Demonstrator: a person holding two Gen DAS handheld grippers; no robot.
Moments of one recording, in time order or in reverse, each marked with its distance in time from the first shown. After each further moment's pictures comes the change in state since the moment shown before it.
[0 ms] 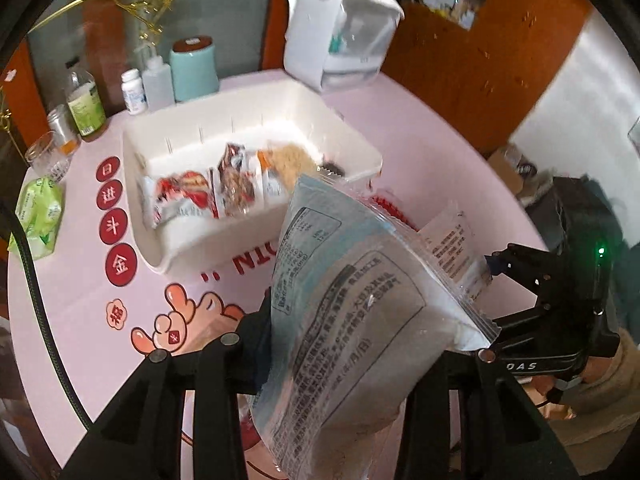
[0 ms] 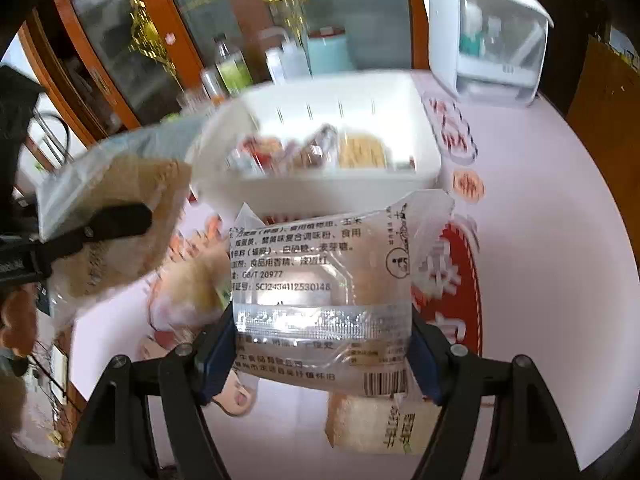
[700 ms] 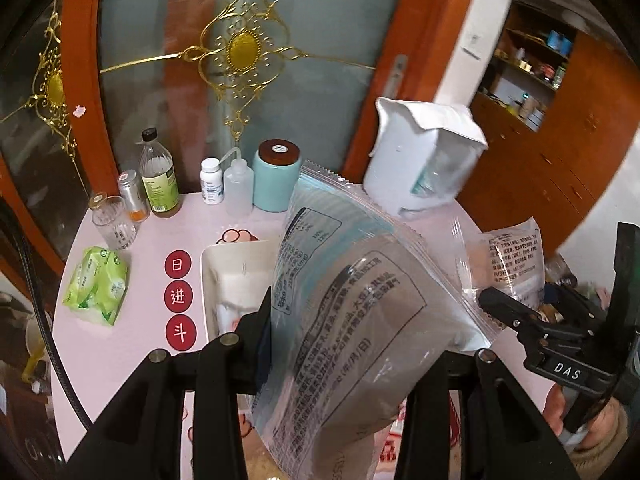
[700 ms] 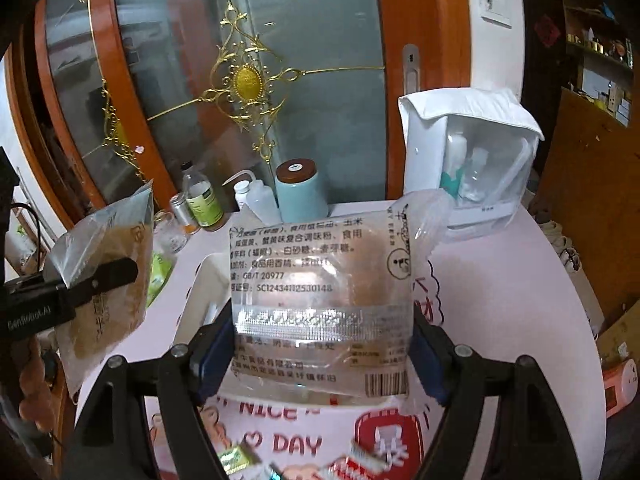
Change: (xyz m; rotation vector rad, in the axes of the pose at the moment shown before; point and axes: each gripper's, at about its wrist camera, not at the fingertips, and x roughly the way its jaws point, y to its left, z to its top) left arm -0.044 0.055 0.155 -0.220 -0.246 0.190; right arm -0.001 -0.020 0.182 0.007 -0.225 -0.120
